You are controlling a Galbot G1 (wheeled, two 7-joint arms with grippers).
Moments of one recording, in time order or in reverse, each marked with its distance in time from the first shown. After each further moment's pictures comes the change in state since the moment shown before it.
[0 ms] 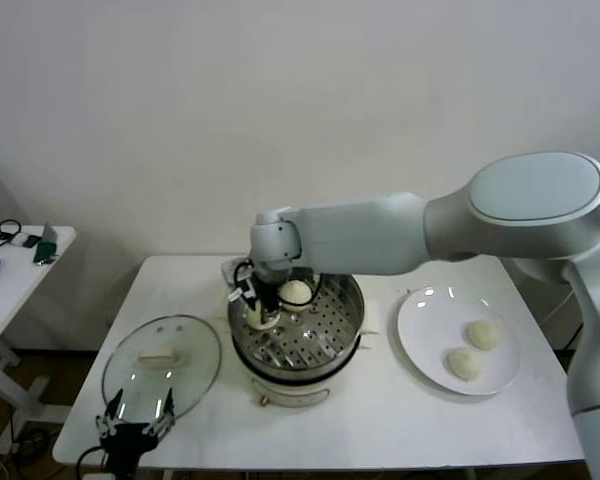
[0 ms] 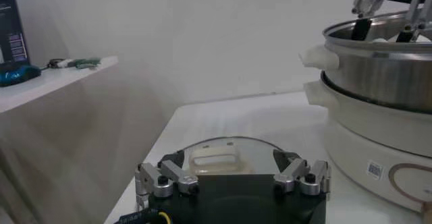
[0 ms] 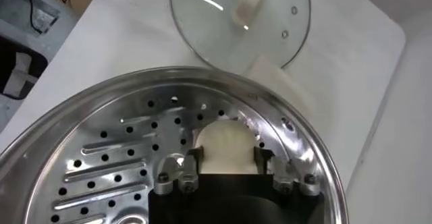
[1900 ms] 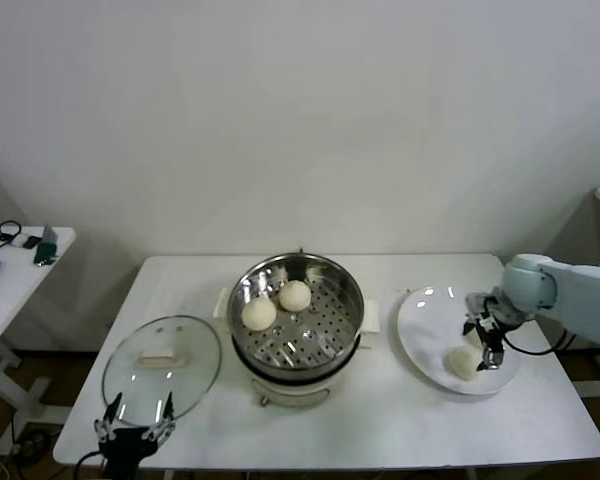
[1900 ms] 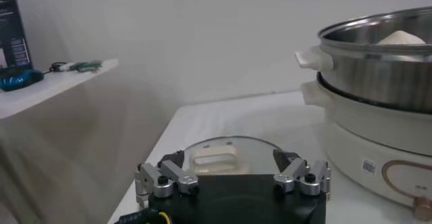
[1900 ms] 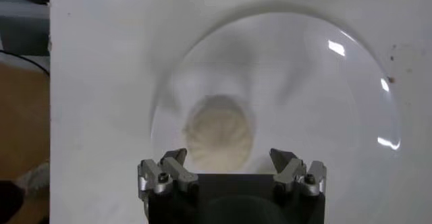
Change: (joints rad) left arm 0.031 -0.016 0.002 -0.026 0.021 -0.003 0.001; right arm -0.260 -0.894 0.054 0.050 -0.451 0.147 -0.160
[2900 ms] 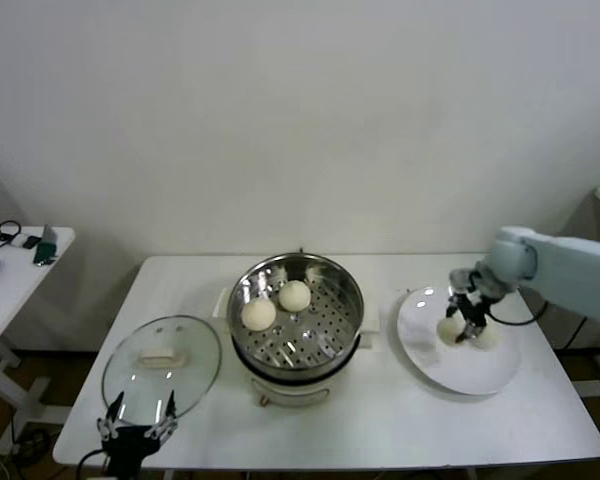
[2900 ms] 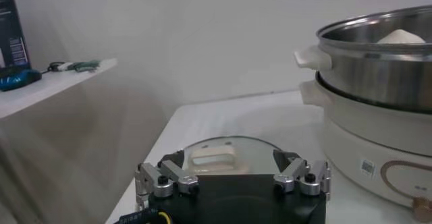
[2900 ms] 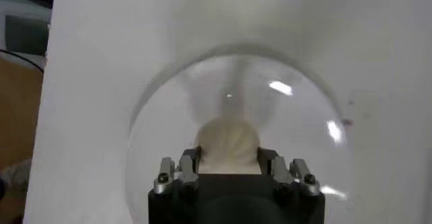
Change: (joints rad) left arm -0.012 -0.007 0.010 0.000 0.015 0.011 -0.002; right arm 0.248 0.129 -0.068 -0.011 0.042 0.181 -0.117
